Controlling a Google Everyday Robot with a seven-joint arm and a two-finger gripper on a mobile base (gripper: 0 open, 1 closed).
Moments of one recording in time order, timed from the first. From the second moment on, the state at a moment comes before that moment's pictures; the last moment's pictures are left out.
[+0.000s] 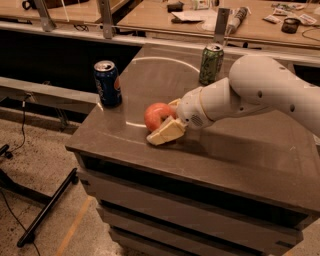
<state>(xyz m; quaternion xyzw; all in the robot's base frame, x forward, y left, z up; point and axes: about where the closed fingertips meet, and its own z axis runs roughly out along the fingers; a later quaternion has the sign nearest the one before) 0.549 -0.006 0.823 -0.54 0.72 0.24 0.36</state>
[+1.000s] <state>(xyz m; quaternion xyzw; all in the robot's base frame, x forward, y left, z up) 0.554 0.004 0.842 -0.56 0.71 0.22 0.36</state>
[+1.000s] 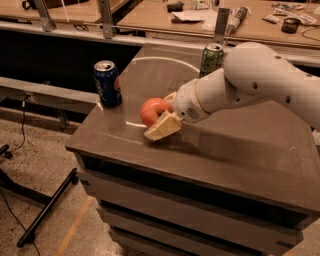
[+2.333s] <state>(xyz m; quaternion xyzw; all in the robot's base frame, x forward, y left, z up) 0.552 0.009 0.842 -0.57 0.71 0.22 0.36</state>
